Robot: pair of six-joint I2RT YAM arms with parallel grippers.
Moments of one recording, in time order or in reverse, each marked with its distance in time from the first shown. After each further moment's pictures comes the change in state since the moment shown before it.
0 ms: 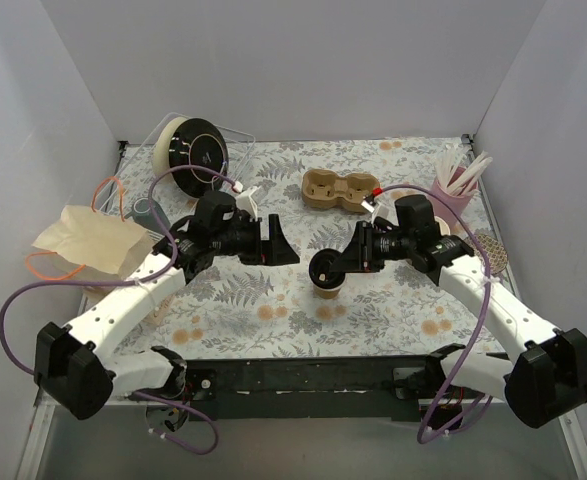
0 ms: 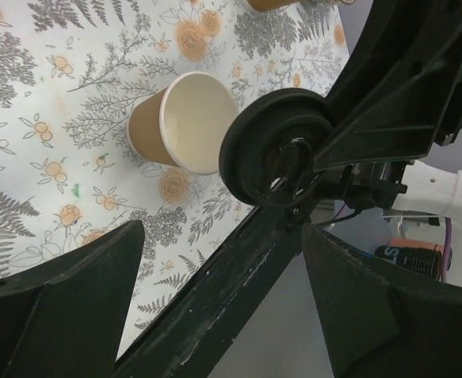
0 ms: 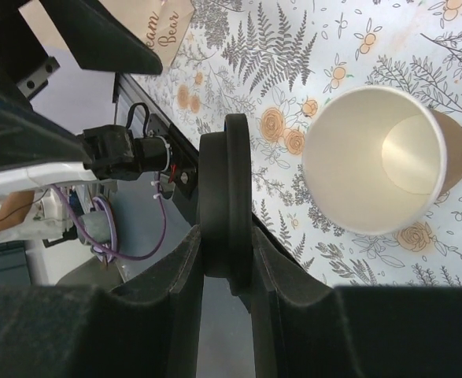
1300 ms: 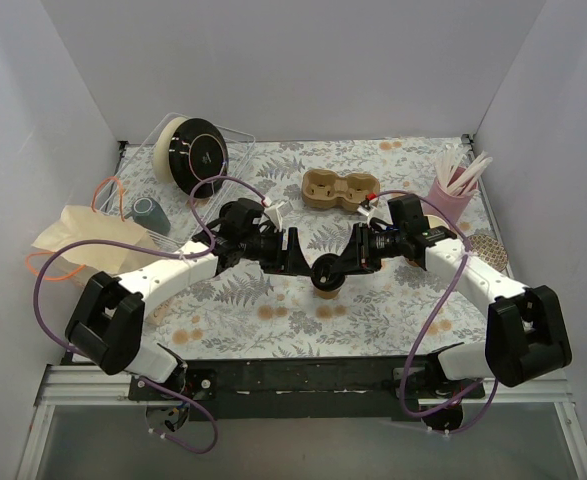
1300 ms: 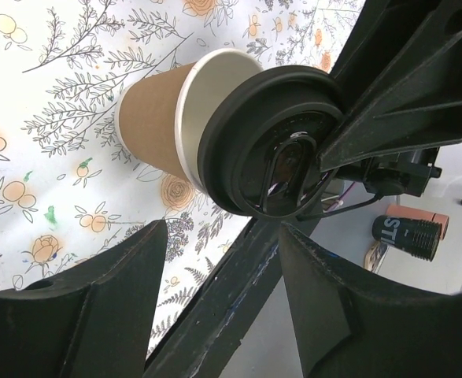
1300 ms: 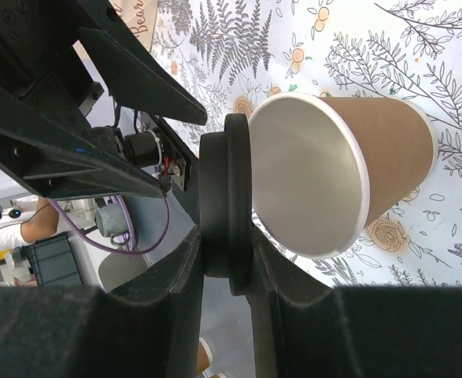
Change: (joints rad) left arm -0.061 0.279 -0.056 0.205 0.108 -0.011; right arm -0.076 0.219 -0.010 0.037 -0.098 -0.029
